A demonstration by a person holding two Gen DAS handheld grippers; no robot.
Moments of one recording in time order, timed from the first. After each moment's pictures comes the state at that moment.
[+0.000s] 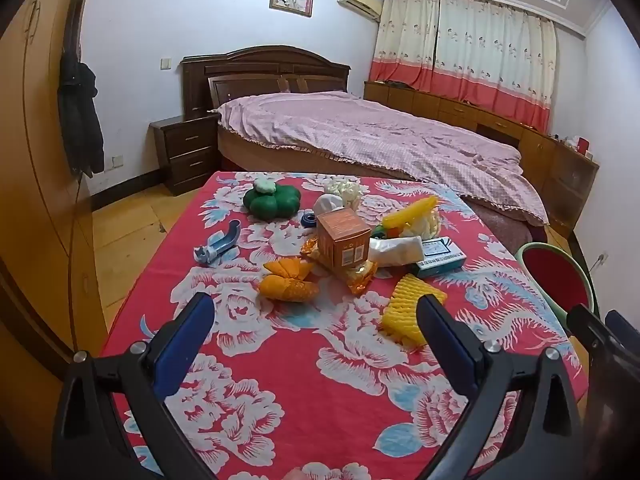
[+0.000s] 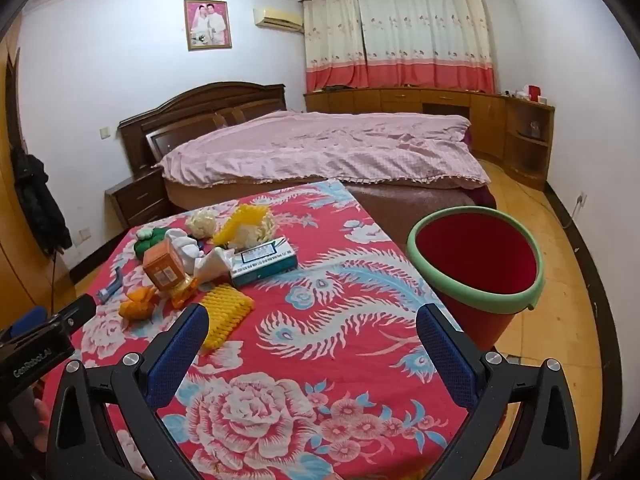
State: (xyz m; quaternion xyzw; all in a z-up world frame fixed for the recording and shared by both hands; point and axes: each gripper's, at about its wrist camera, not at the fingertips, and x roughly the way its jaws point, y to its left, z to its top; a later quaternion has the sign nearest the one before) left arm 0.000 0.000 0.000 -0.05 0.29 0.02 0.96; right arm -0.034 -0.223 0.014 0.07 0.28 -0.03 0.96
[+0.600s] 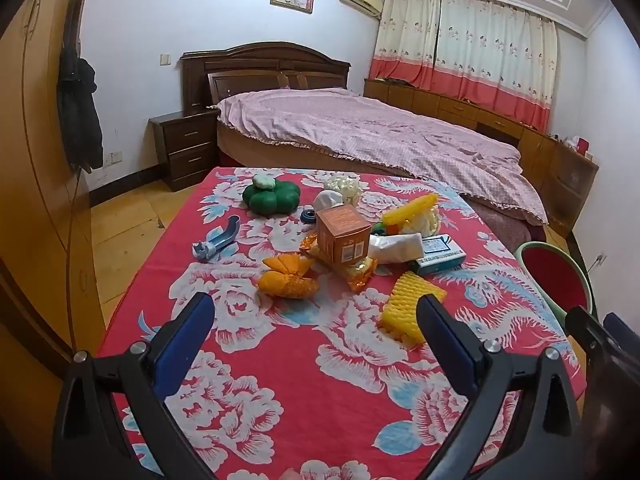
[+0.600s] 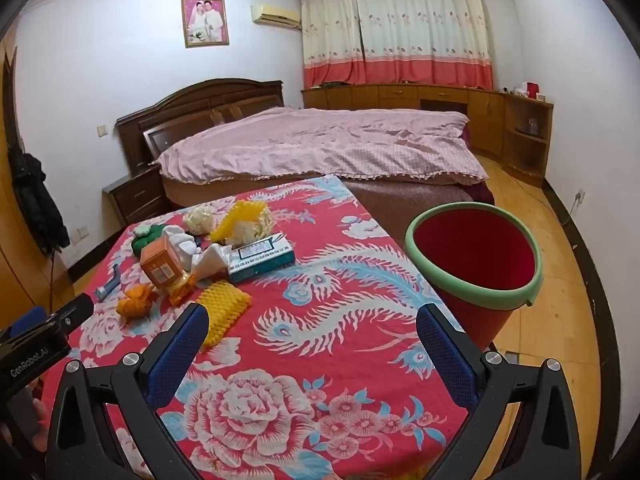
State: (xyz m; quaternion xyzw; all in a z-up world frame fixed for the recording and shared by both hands) left arm 0.001 0.001 -0.004 -0.05 0.30 0.01 0.95; right arm -0.034 -0.224 0.013 0.07 0.28 -0.03 0.96
